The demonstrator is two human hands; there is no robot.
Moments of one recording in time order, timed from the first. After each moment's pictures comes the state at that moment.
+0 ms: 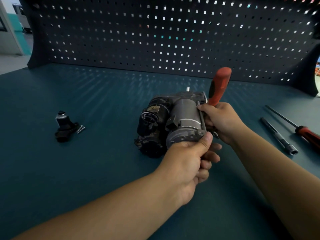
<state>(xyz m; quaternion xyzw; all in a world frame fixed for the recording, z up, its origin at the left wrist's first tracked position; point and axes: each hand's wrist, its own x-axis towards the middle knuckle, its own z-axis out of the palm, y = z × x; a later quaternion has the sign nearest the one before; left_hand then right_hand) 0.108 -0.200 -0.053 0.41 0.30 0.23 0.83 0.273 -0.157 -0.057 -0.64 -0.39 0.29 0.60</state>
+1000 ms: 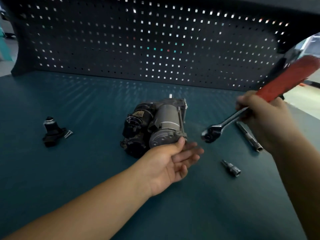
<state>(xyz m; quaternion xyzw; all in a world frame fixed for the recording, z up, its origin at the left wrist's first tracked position) 0.099 -0.193 -0.061 0.38 0.25 0.15 0.88 0.286 -0.269 0.008 -0.59 -0.39 0.13 0.69</state>
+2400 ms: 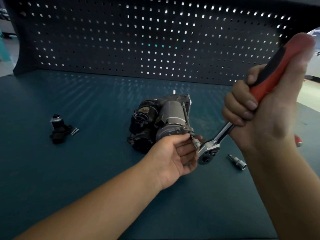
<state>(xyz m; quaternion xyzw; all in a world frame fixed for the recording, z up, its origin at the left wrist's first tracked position) 0.099 -0.191 -0.058 0.36 0.26 0.16 0.88 0.195 -0.270 0.023 -0.32 -0.41 0.27 0.81</state>
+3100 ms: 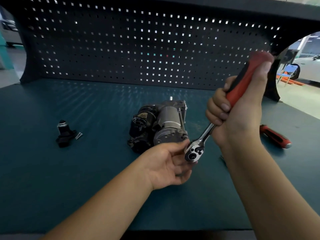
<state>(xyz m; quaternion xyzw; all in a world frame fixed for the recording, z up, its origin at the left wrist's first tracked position) 0.084 -0.195 -0.053 0.38 0.27 0.08 0.88 0.191 -0.261 0.022 -0.32 -0.34 0.25 0.85</state>
